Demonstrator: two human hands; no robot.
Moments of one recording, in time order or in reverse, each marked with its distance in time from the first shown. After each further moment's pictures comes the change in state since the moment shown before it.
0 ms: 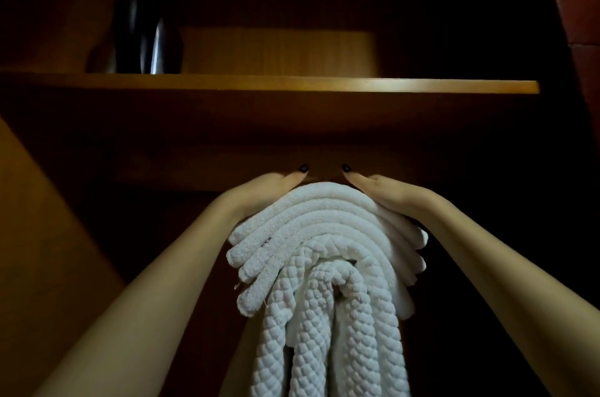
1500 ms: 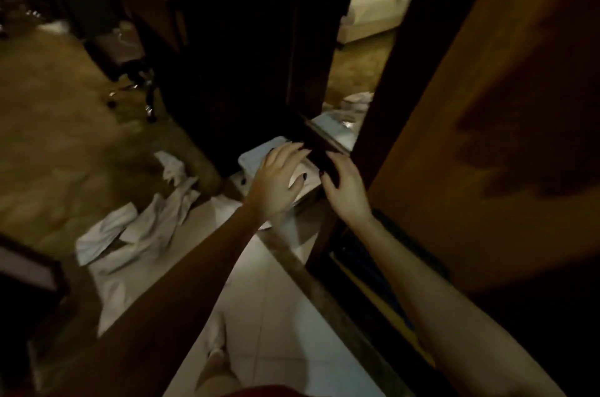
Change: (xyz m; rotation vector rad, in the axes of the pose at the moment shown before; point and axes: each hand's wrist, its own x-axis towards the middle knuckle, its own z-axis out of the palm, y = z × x) left_hand -0.774 -0.260 0.144 0.509 0.395 -0.597; right_hand -0.468 -0.085 0.619 0.276 -0.593 -0.272
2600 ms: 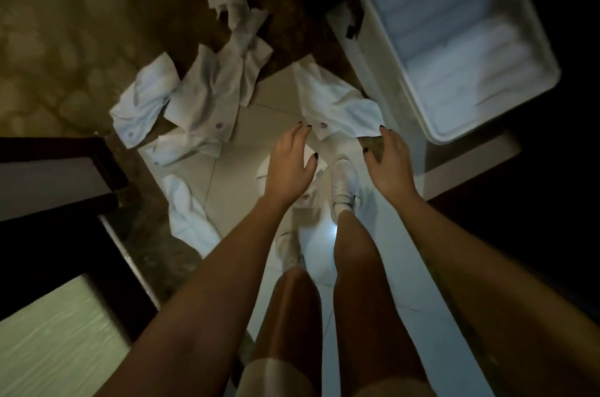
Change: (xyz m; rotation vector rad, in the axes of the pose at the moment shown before) left_hand -0.101 -0.569 0.241 -0.104 -0.391 -0.865; right_hand 0.238 0.212 0.580 -0.156 -0.619 0.479
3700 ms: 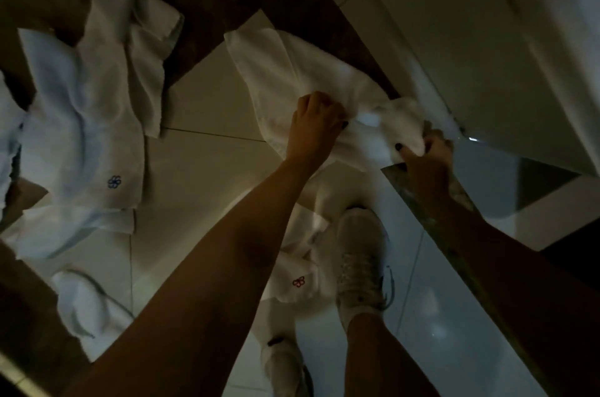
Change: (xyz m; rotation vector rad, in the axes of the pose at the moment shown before) left_hand 0.298 -0.176 0.325 0.187 -0.151 0.177; right_hand 0.302 0.249 0.234 0.346 0.232 0.456
